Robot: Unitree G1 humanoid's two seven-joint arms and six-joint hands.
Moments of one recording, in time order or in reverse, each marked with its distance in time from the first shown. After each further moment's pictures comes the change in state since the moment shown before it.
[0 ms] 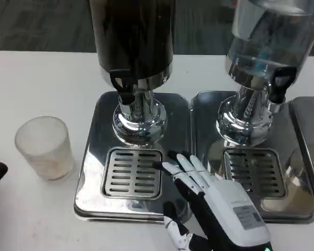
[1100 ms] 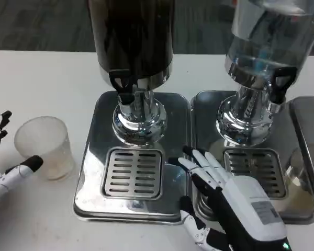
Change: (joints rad) left arm -0.146 -0.003 -0.146 0.104 0.005 -0.053 -0.036; right arm -0.010 -0.080 -0.053 -0.004 0.092 -0.023 0.009
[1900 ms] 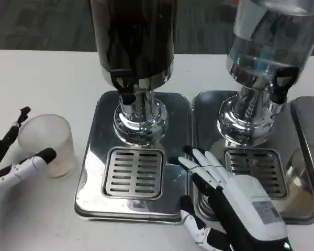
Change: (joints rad) left arm -0.113 0.000 -0.057 0.076 -0.002 0.013 -0.078; right arm 0.007 -0.002 -0.003 -0.018 0.007 0.000 0.010
